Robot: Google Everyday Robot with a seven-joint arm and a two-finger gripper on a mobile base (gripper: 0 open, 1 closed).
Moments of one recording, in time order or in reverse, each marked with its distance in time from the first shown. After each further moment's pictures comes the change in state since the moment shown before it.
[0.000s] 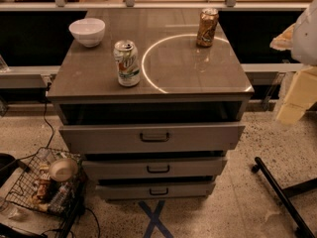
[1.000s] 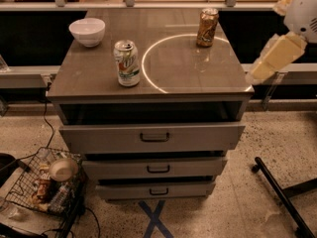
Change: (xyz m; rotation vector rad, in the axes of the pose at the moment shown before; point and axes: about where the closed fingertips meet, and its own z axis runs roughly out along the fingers) arm -0.026 -0.088 0.000 0.226 -0.241 0.136
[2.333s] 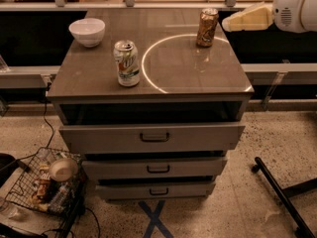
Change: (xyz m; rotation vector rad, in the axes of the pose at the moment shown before) arm -0.031 -0.130 0.040 0.388 -0.509 0.416
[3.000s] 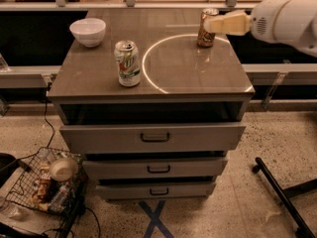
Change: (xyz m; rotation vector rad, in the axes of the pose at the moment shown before) arm 0.009 0.026 0.036 -0.039 -0.077 0.170
